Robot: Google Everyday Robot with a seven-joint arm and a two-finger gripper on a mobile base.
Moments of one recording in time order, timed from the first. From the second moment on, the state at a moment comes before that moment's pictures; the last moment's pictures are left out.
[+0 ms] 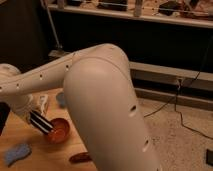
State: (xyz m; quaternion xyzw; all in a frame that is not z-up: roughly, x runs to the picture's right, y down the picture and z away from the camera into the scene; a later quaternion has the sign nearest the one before) arm -0.340 0.114 0.690 -0.27 0.07 0.31 0.91
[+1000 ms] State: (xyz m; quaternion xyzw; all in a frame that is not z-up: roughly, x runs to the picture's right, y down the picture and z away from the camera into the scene) arm -0.337 0.098 0.715 -0.26 0.07 0.32 0.91
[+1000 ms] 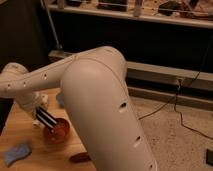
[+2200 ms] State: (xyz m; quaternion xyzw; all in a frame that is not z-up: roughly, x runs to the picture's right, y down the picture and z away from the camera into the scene) arm -0.407 0.110 0.682 -0.28 0.01 0.26 0.93
